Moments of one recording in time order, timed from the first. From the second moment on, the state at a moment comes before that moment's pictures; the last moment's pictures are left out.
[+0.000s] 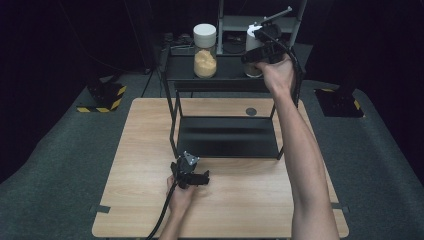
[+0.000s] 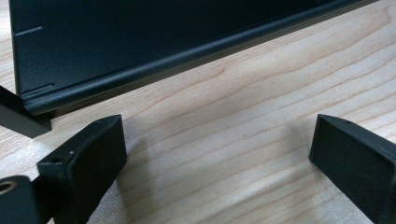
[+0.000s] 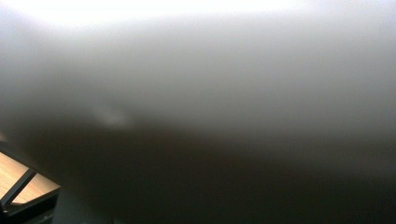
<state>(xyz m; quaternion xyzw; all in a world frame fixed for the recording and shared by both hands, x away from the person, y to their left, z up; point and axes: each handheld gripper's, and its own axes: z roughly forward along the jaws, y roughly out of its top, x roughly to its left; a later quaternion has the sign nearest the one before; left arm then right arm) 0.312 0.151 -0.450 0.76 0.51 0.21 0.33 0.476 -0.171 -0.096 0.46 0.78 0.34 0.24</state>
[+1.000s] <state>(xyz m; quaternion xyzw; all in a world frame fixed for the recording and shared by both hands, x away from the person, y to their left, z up) 0.312 0.151 -0.450 0.76 0.51 0.21 0.33 0.469 -0.196 -0.102 0.47 0.76 0.38 0.22</state>
